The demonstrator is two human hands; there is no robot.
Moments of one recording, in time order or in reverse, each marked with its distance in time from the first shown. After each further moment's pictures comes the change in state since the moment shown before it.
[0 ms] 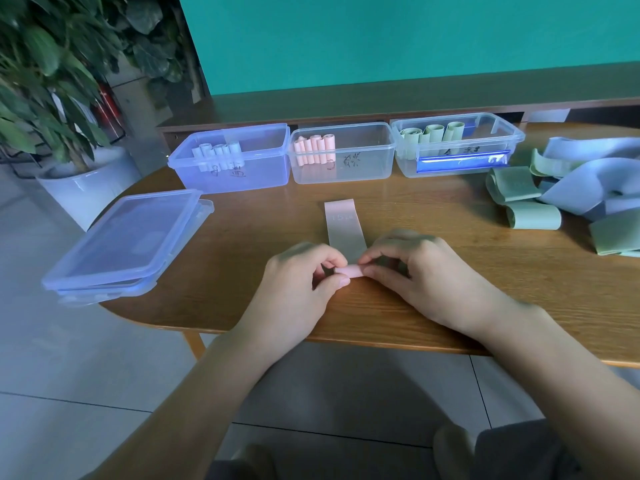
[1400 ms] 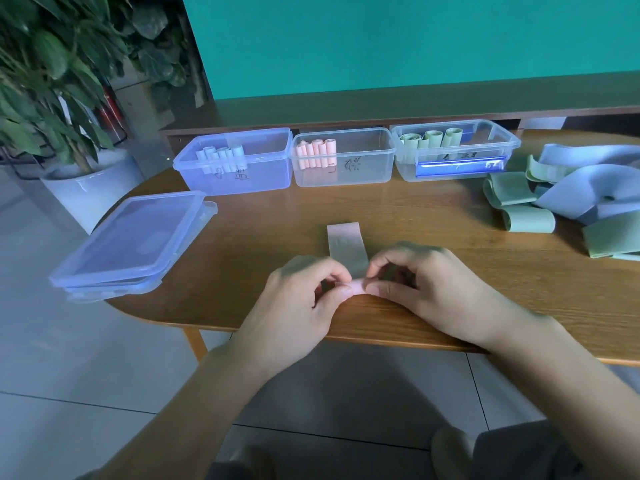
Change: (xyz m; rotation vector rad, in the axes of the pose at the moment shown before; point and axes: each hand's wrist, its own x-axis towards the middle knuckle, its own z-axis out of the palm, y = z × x) left_hand -0.021 0.005 -0.005 -0.032 -0.015 0.066; right_hand -0.015 -0.014 -0.013 0.091 -0.102 0.047
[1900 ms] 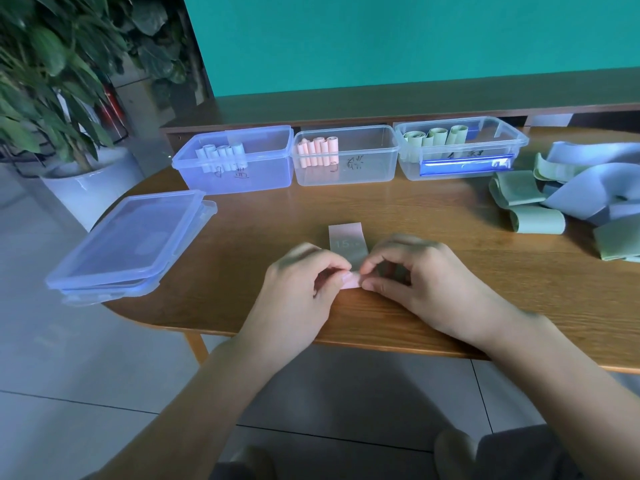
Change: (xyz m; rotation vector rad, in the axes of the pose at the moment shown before) left_hand 0.015 -0.008 0.006 0.050 0.102 0.012; right_hand 0.012 0.004 0.009 -0.015 0.078 -0.044
